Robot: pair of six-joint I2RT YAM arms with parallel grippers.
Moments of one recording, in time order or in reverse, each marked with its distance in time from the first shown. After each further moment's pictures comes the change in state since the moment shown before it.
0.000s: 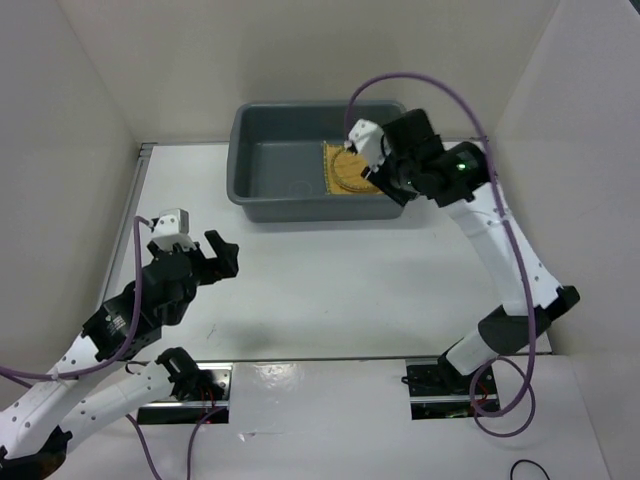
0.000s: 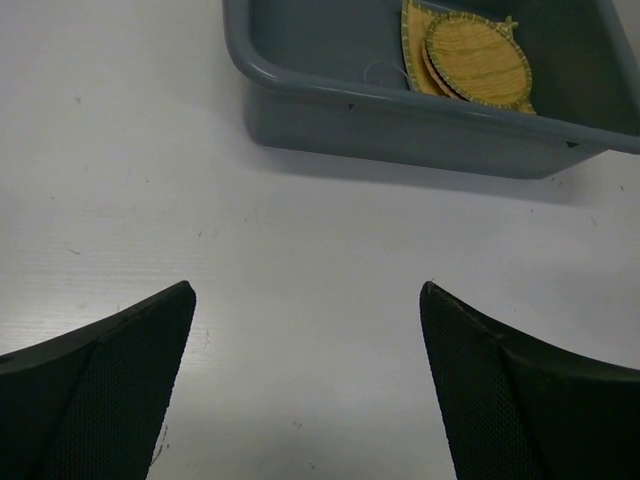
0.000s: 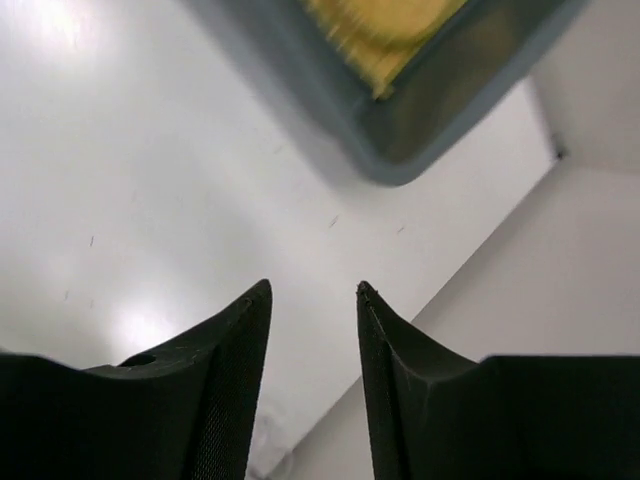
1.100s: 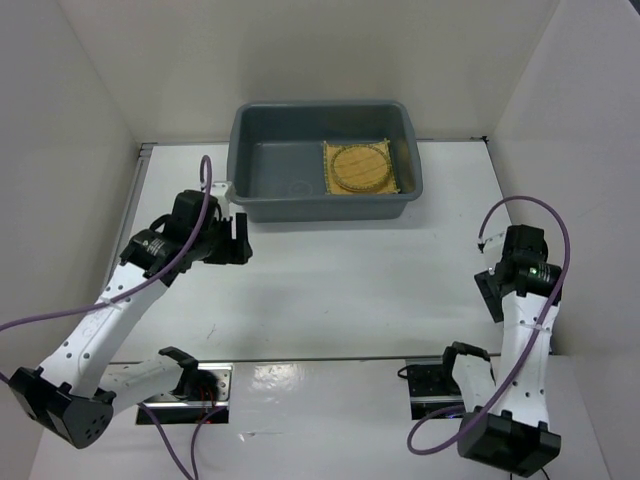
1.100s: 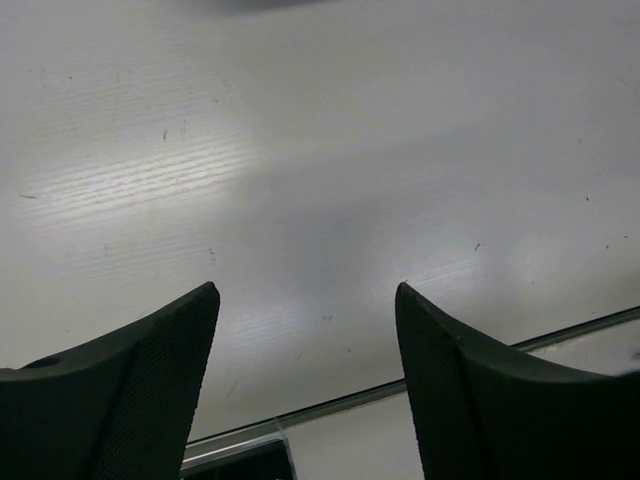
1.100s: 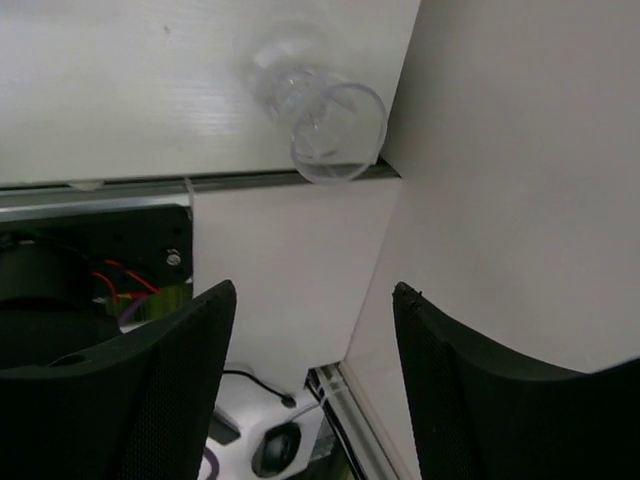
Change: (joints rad) left arm 0.347 0.446 0.269 -0.229 0.585 0.238; right arm -0.895 -0.701 -1.056 -0.039 0.063 -0.103
